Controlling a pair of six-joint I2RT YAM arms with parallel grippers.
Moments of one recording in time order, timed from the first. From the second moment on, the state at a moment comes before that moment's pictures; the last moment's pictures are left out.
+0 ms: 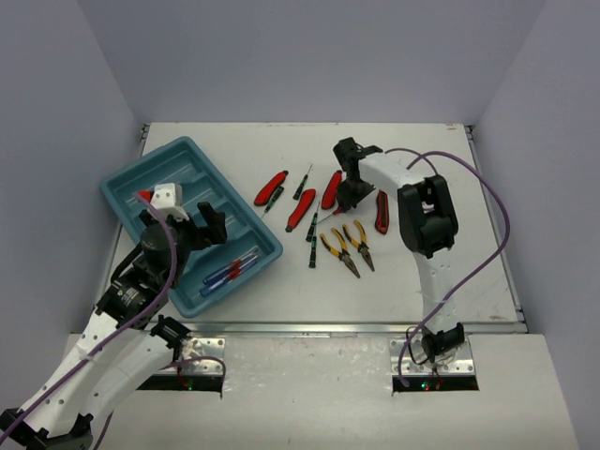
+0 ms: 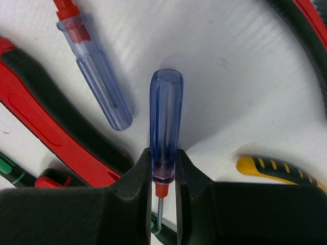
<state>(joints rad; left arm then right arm) -0.48 0.56 0.71 -0.45 -0.45 -0.36 0.38 2.24 1.72 -0.84 0.20 1.27</state>
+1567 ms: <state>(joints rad) -0.47 0.31 0.71 -0.48 -0.79 -0.47 1.10 2.03 1.60 -0.48 0.21 1.60</state>
